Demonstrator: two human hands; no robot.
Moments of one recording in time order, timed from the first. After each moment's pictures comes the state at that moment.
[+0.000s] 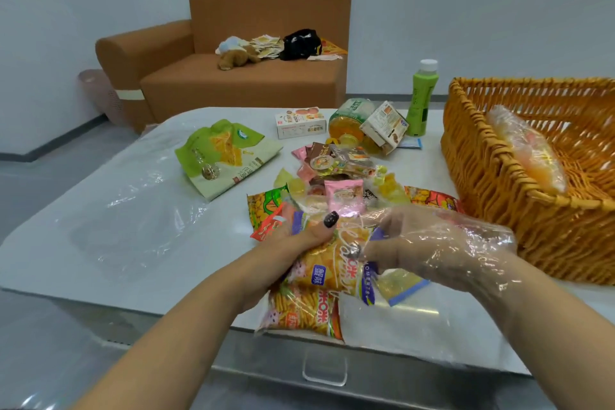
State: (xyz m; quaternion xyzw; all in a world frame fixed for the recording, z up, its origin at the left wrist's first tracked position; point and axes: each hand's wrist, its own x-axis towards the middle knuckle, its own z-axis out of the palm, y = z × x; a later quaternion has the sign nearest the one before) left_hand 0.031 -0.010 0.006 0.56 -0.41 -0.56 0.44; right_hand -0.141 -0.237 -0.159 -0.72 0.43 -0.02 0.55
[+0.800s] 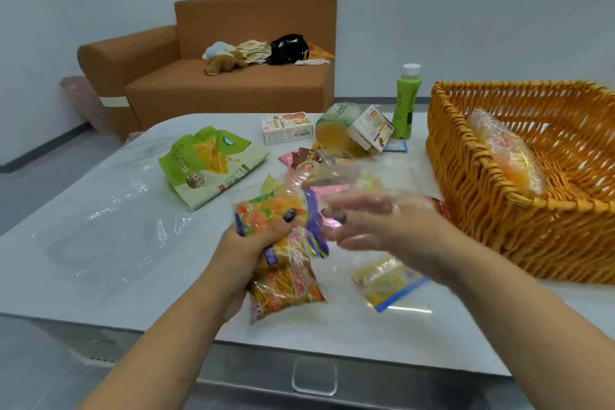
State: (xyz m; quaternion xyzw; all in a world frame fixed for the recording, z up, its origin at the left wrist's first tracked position) left_hand 0.037 -0.011 0.005 0.58 -0.27 -0.47 0.60; right_hand -0.156 -0.114 0.036 -0.65 0.30 -0.25 0.65
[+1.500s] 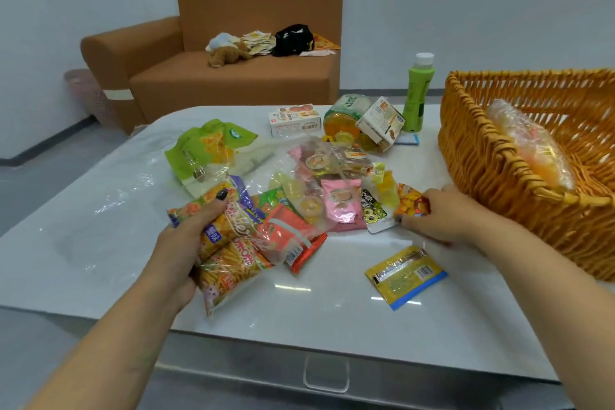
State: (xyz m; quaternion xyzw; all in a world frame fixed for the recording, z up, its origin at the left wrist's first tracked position) left_hand 0.108 0.001 -0.002 0.61 -0.15 -0.41 0.66; right_hand -0.175 -0.196 -0.001 -0.79 0.60 0.05 0.13
